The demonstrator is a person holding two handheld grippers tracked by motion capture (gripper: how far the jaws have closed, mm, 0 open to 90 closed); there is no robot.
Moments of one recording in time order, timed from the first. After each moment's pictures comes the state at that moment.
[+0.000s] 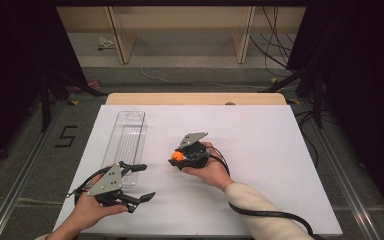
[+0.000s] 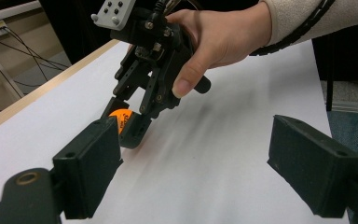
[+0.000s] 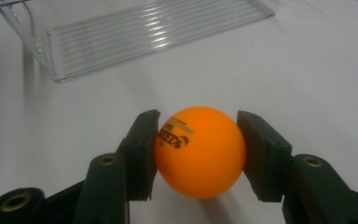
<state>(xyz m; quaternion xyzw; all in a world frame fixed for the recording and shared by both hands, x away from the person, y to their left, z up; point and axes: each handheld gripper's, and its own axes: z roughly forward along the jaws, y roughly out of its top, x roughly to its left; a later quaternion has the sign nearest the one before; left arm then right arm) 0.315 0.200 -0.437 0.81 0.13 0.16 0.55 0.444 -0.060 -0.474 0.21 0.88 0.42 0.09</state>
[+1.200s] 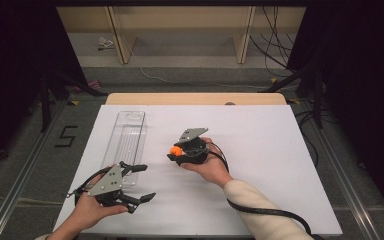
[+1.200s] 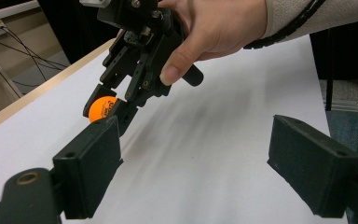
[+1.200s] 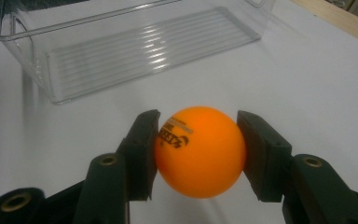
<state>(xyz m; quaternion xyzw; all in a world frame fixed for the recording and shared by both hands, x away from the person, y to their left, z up) 0.315 0.200 -0.437 0.81 0.12 0.16 0.55 0.448 -0.058 -0.459 0.21 0.87 0.44 0.10</state>
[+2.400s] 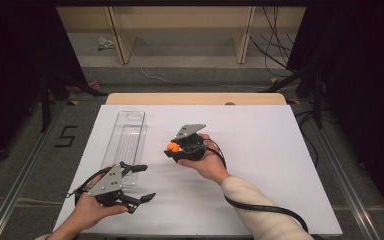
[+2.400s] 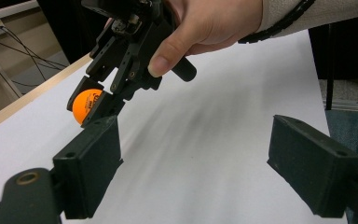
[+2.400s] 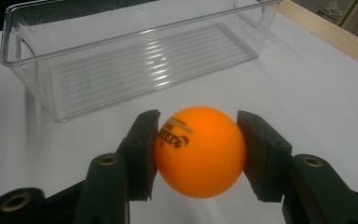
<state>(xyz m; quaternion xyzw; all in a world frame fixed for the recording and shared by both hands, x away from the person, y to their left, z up) 0.315 0.199 -0.437 0.81 0.12 0.16 0.55 0.452 -0.050 -0.447 0.20 0.87 0.44 0.11</state>
